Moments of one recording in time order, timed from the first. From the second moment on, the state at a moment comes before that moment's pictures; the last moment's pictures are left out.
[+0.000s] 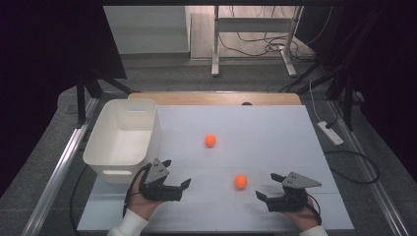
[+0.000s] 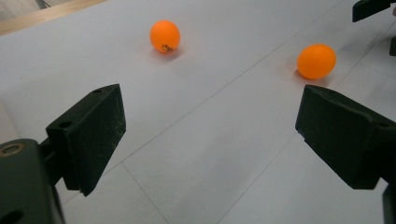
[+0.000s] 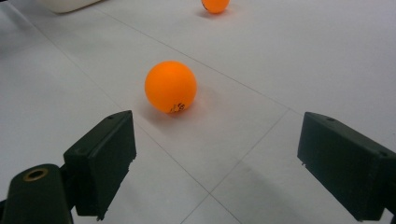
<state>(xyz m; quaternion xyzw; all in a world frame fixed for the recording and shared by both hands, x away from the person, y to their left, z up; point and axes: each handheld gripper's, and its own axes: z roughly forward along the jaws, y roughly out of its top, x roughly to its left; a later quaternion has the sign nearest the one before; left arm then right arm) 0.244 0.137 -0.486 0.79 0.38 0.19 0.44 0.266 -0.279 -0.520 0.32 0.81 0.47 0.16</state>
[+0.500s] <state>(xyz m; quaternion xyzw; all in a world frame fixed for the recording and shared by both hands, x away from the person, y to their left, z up) 0.258 0.125 -0.487 0.79 0.38 0.19 0.43 0.266 -0.278 -0.521 0.32 0.81 0.46 0.16</state>
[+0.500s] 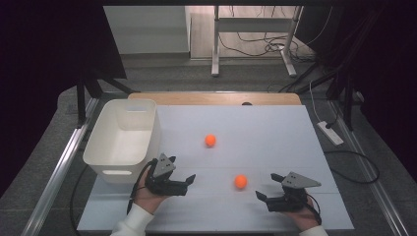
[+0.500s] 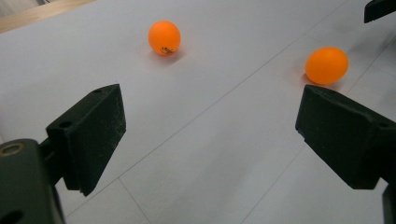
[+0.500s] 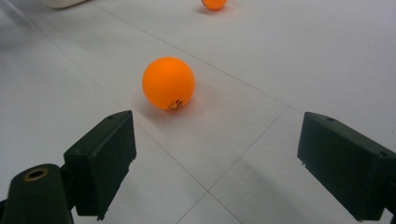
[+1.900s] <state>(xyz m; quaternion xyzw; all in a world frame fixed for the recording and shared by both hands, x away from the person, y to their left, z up) 0.315 0.089 -0.478 0.81 0.39 0.17 0.40 0.266 -0.281 -0.522 0.32 0.81 0.46 0.16</state>
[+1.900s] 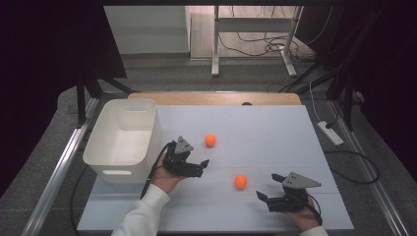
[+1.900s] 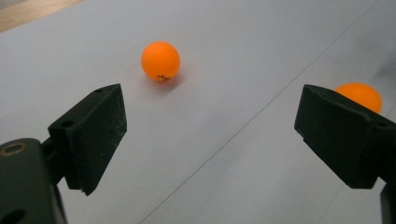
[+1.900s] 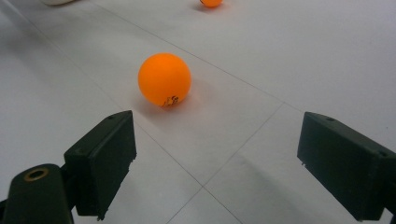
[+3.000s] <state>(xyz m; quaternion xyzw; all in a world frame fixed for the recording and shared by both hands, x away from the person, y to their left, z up) 0.359 0.068 -0.479 0.82 0.40 0.17 0.37 0.267 -0.280 -0.522 0.32 0.81 0.46 0.16</state>
